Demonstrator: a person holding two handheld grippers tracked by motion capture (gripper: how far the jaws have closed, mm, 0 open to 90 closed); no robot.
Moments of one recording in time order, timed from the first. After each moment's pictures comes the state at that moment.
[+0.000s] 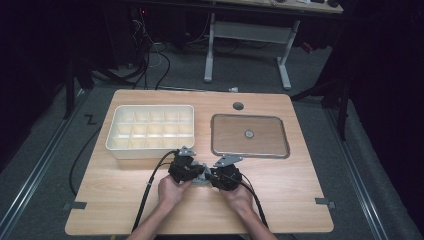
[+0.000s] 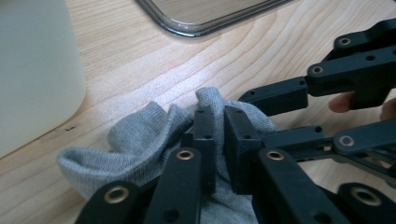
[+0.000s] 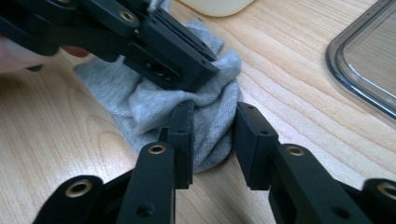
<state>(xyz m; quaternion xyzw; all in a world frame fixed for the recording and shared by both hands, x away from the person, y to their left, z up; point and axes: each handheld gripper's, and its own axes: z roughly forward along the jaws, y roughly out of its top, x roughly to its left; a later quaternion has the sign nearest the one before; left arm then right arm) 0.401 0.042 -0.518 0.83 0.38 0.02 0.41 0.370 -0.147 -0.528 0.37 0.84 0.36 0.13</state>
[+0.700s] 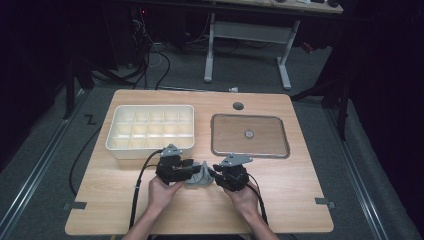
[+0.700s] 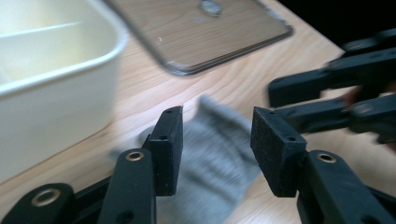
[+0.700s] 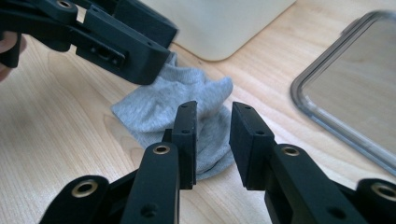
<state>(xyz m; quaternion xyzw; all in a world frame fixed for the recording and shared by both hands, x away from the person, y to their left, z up) 0.382 0.078 -0.490 0.79 0.39 0.03 0.48 0.348 -0.155 -0.486 0.37 0.82 0.39 0.17</state>
